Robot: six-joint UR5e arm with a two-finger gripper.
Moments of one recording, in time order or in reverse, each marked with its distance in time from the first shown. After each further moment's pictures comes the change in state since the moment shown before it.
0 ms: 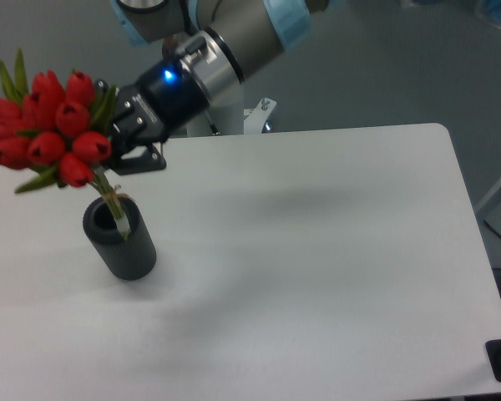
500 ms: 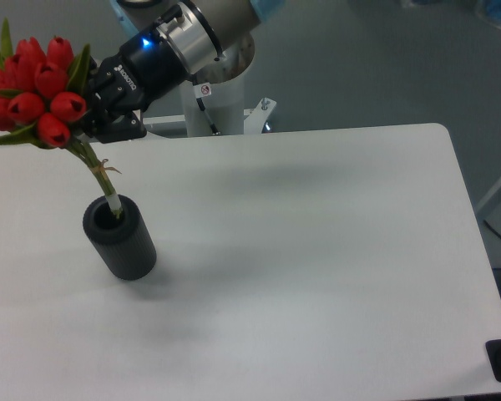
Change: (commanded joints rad) arm -0.008 0.063 -0.101 -0.002 0.003 0.068
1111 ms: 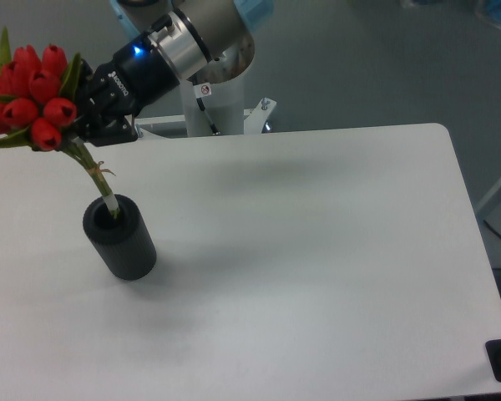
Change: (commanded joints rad) arm -0.040 -0.054 -0.008 0.003 0.011 0.046
